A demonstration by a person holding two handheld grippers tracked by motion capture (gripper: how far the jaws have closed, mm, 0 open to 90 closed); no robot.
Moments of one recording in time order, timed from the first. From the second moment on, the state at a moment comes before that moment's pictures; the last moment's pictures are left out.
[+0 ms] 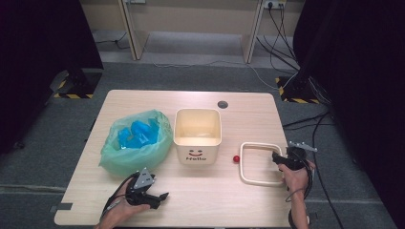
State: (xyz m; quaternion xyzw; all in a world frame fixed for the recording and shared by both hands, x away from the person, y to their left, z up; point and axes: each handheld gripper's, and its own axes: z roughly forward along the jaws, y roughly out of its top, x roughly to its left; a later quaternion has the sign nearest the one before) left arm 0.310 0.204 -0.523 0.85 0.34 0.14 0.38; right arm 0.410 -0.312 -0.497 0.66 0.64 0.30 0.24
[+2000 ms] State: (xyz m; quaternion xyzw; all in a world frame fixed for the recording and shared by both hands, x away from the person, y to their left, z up) left arm 0.310 0.204 -0.523 0.85 0.34 0.14 0.38; right arm 0.407 -0.315 -0.480 0.63 0.66 0.33 0.25
